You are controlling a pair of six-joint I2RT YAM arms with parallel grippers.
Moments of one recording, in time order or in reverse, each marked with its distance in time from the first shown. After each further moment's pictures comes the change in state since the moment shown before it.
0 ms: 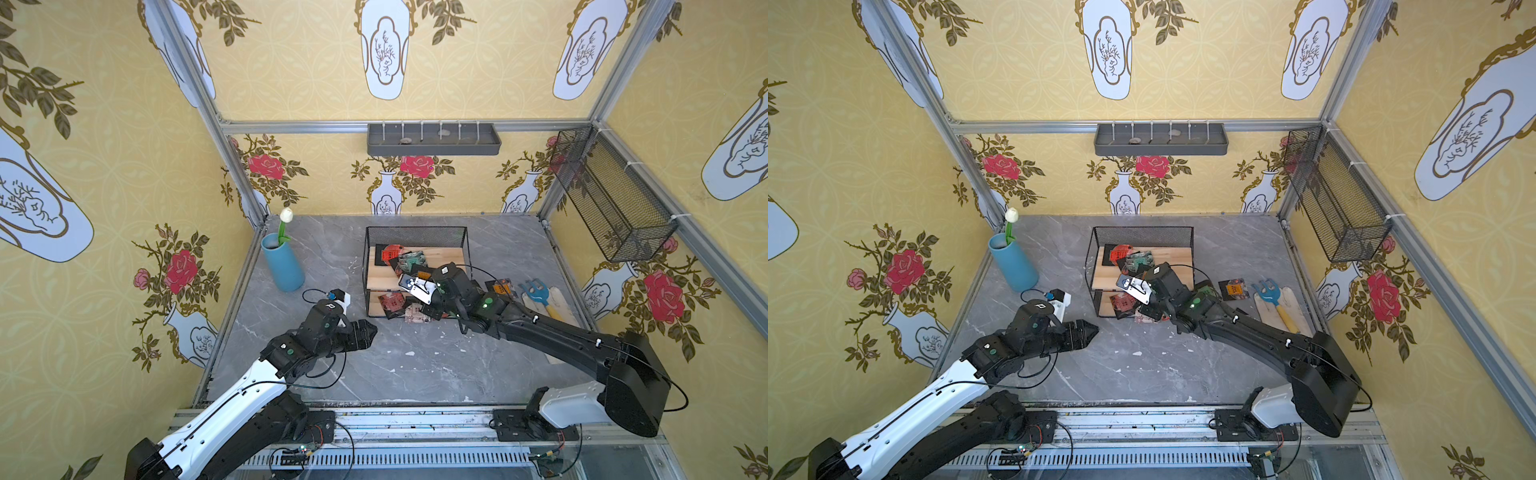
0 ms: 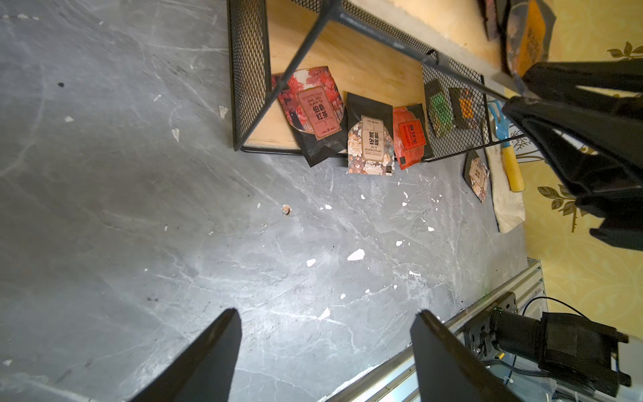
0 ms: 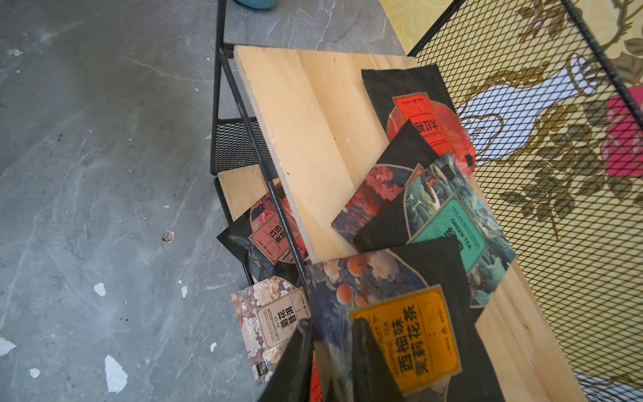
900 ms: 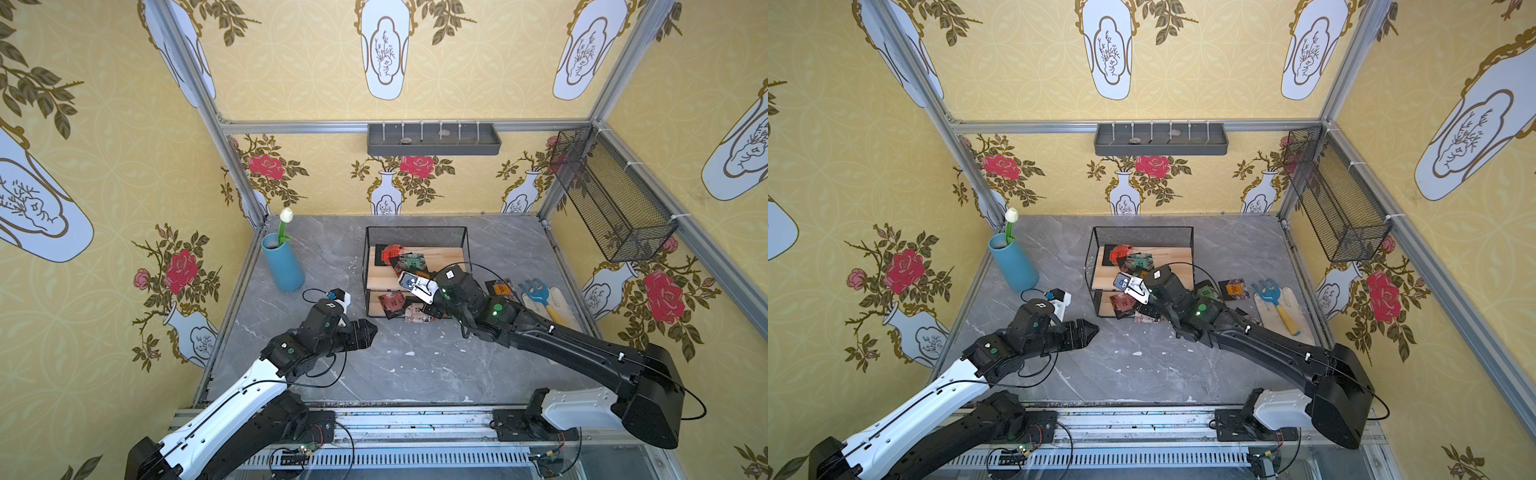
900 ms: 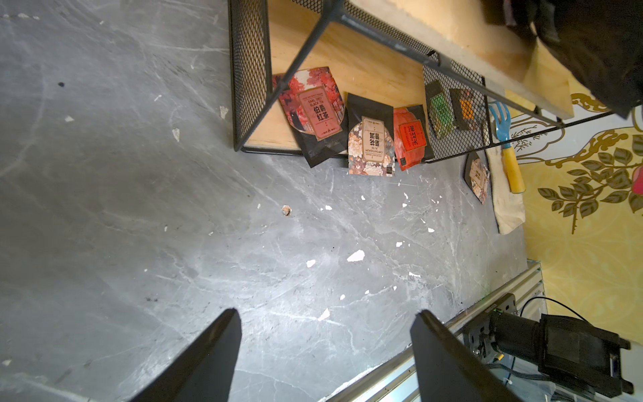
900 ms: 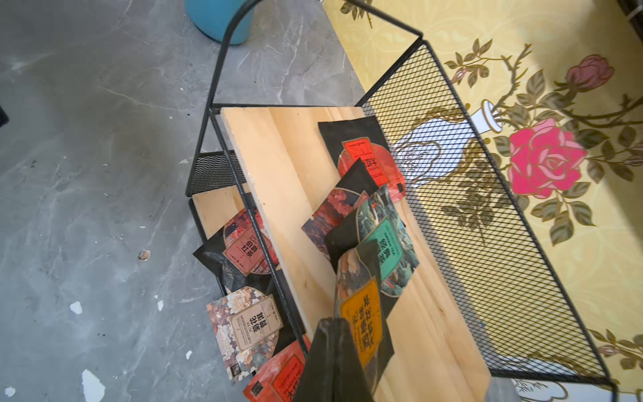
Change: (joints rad) left arm 0.002 0.005 0.005 0.001 0.000 -0.003; right arm 0.085 -0.098 0.020 0.006 0.189 -0.038
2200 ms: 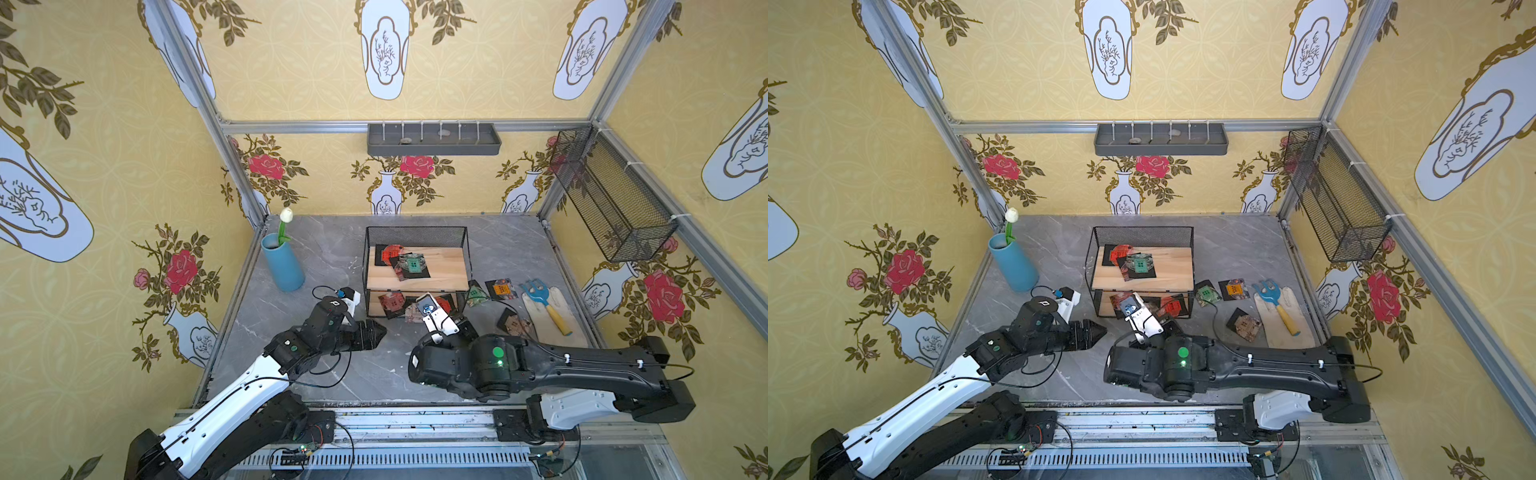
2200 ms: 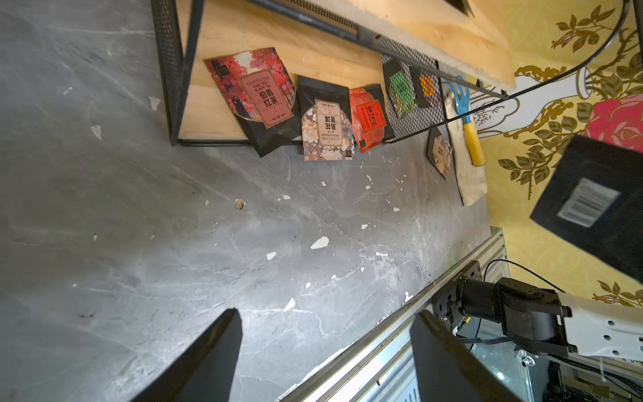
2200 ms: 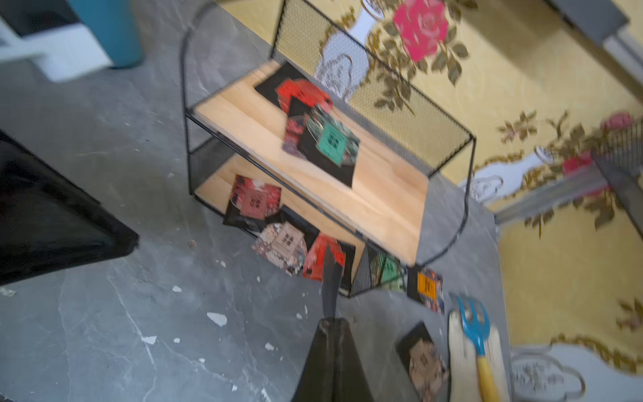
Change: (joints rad) left arm -0.044 0.034 0.029 0.040 0.097 0.005; right arm 0.593 0.093 0.335 -1.078 0.721 1.406
